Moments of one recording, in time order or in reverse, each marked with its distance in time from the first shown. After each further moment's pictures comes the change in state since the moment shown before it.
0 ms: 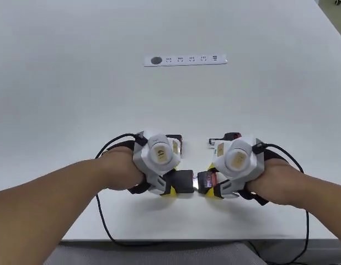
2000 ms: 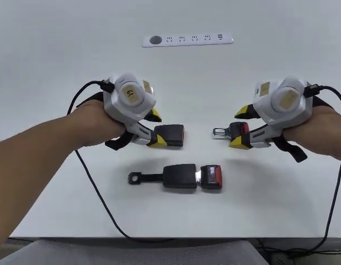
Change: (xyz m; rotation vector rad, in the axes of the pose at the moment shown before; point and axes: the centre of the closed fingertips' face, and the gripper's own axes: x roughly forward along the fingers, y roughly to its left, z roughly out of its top) left arm -0.052 0.103 -0.001 -0.143 -0.103 0.138; right arm -0.052 -0.116 -0.013 0.063 -0.063 -0.112
